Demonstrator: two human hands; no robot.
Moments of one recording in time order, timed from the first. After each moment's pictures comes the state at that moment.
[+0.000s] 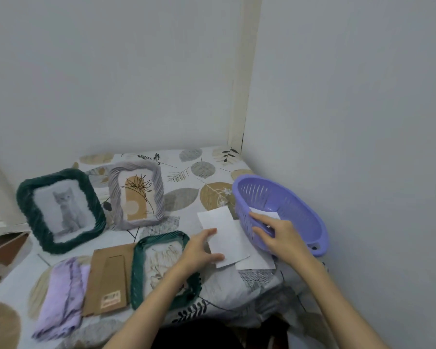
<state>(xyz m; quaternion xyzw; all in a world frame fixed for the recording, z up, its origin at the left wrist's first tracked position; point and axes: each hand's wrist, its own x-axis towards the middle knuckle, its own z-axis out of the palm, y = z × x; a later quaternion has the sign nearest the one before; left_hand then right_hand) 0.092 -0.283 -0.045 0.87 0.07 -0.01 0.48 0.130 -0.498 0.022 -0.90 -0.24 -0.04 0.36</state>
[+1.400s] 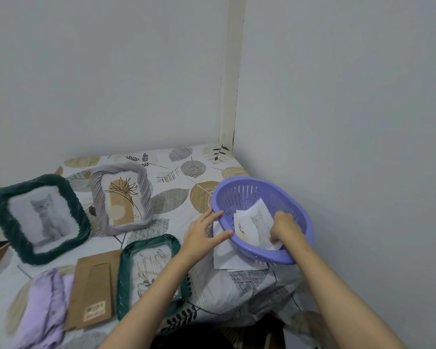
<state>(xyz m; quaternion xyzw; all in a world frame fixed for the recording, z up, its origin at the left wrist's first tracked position) 0.113 -0.308 -0.017 0.87 0.02 0.05 0.48 0.199 -0.507 0.008 -0.98 0.05 0.13 0.14</state>
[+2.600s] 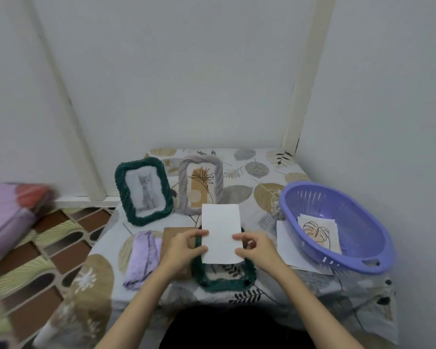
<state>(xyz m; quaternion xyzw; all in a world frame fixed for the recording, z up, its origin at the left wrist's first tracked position) -0.024 -0.178 -0.016 0.85 0.18 0.11 0.48 0.078 -0.360 -0.015 -0.82 -0.26 0.17 0.48</state>
